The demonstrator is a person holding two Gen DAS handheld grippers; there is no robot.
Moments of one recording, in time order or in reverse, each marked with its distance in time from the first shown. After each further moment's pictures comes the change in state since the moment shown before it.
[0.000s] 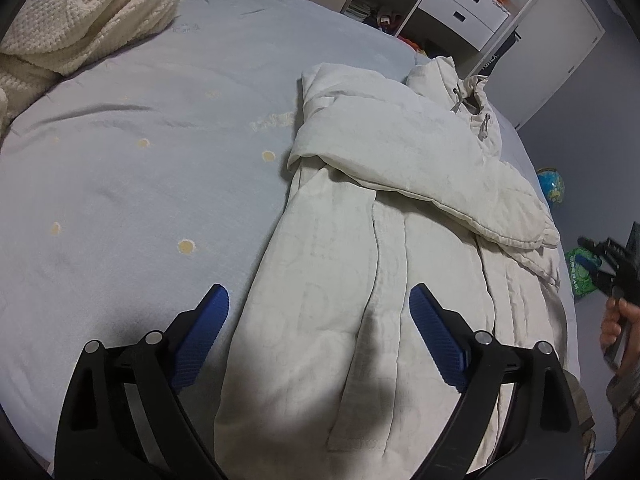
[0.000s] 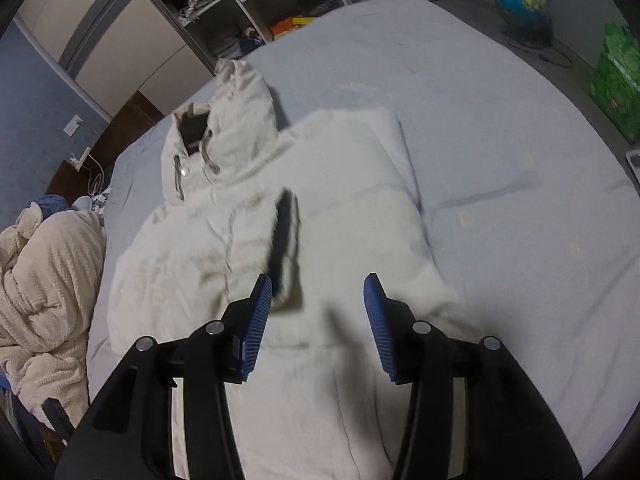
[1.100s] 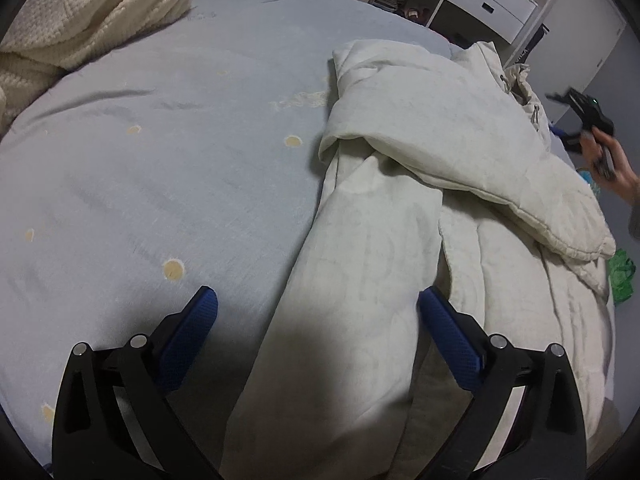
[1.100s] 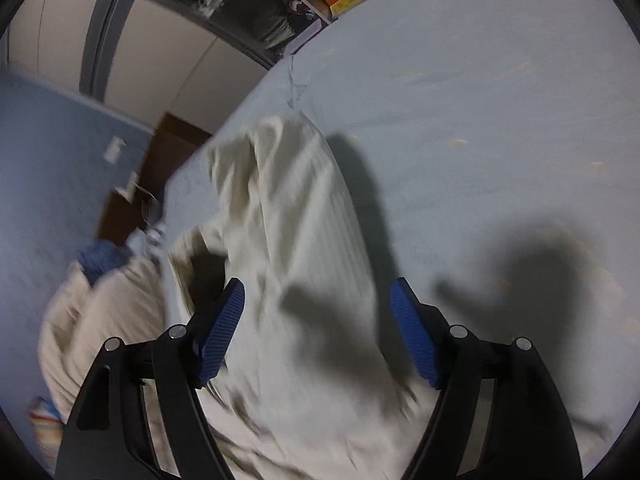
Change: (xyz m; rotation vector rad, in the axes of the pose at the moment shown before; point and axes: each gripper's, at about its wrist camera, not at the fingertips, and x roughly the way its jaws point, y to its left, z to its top) left arm 0.057 0.008 0.001 0.005 -0.007 0.137; right arm 0.260 0.053 0.275 0.087 0.166 0.381
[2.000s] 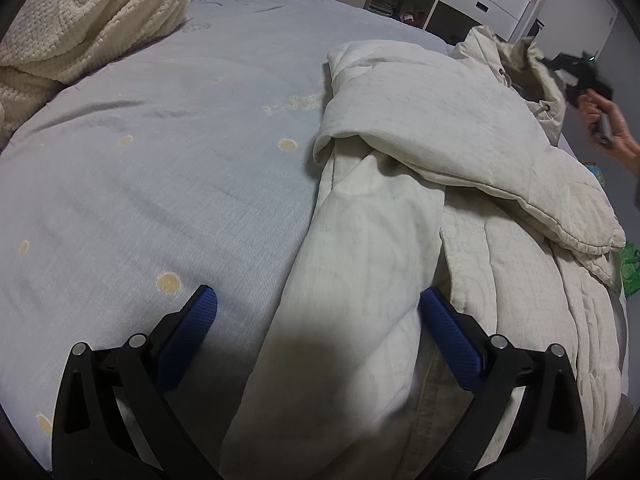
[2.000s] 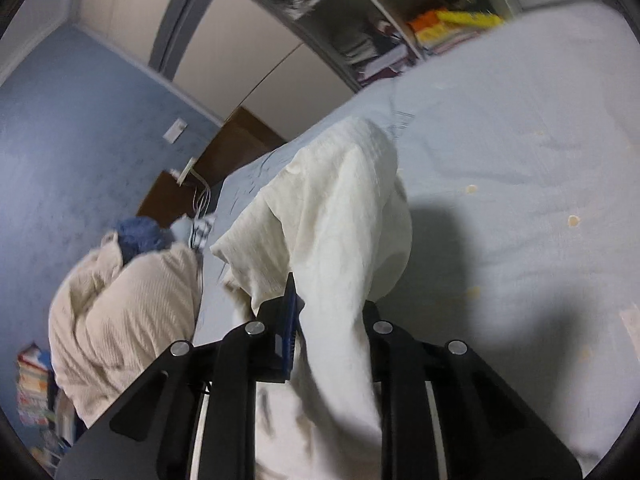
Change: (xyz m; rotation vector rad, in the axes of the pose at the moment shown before) left arm 0.007 -0.005 -0.003 0.035 -0.036 0.026; right arm 0.000 0.092 -0.014 -0.275 -0.060 0.108
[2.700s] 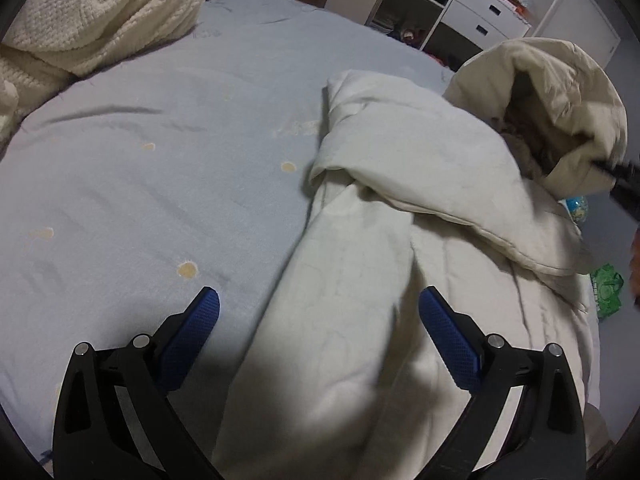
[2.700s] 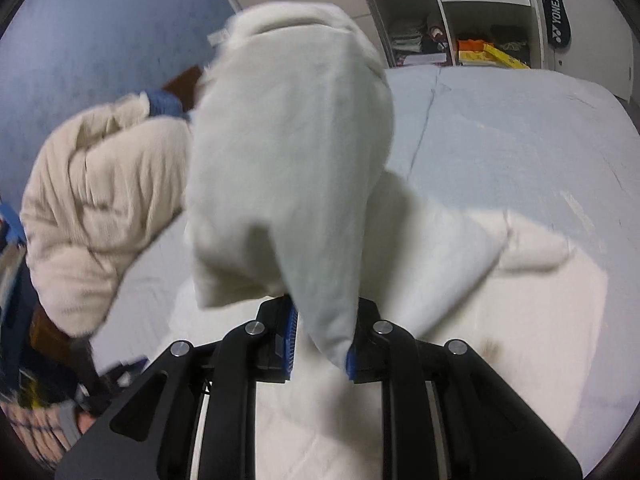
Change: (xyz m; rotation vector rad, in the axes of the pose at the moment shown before) left arm -0.035 0.008 0.012 -0.068 -0.027 -0.078; right arm -0.133 0.122 -0.236 -0.348 0.120 -0.178
